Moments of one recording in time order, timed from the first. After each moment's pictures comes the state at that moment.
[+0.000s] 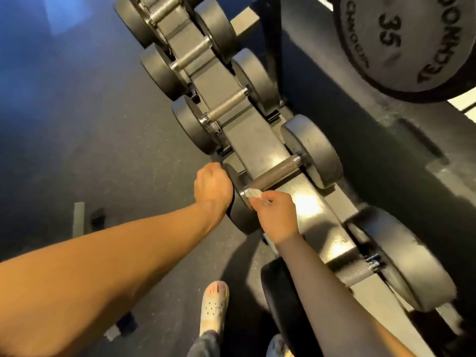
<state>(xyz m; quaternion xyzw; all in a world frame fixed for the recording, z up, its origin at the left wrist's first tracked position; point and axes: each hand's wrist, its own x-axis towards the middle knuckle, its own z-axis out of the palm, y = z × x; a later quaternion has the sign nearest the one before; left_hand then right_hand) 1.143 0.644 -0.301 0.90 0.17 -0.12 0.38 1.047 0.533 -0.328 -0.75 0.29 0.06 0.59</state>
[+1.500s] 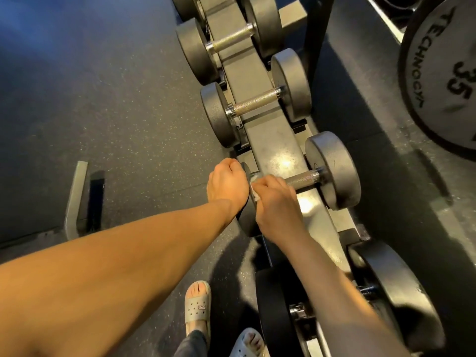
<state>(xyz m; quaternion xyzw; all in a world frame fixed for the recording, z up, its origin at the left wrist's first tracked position) 1.135 0.638 -0.285 0.88 0.21 -0.10 0.42 1.075 0.526 -0.289 -0.95 -0.04 0.06 0.30</state>
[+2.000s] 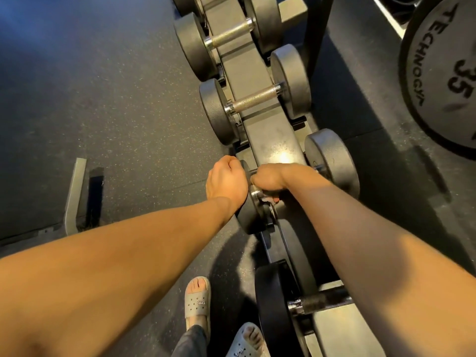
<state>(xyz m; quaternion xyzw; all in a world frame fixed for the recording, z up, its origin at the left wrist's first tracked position) 1.136 0.638 -0.283 0.87 0.21 -0.11 0.43 1.176 0.516 -0.278 -0.84 -0.03 0.49 0.20</state>
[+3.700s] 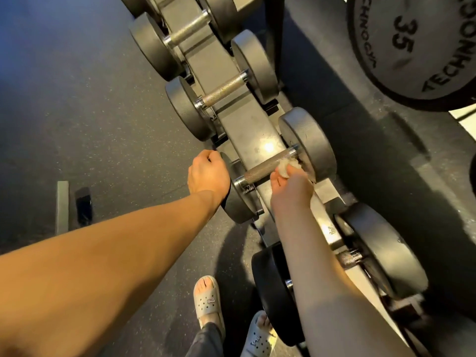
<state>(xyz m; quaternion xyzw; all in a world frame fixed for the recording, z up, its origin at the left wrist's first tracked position) 1.135 0.636 -0.279 0.88 0.20 -0.11 0.41 1.082 0.506 -0.287 -0.32 0.54 -0.10 0.77</state>
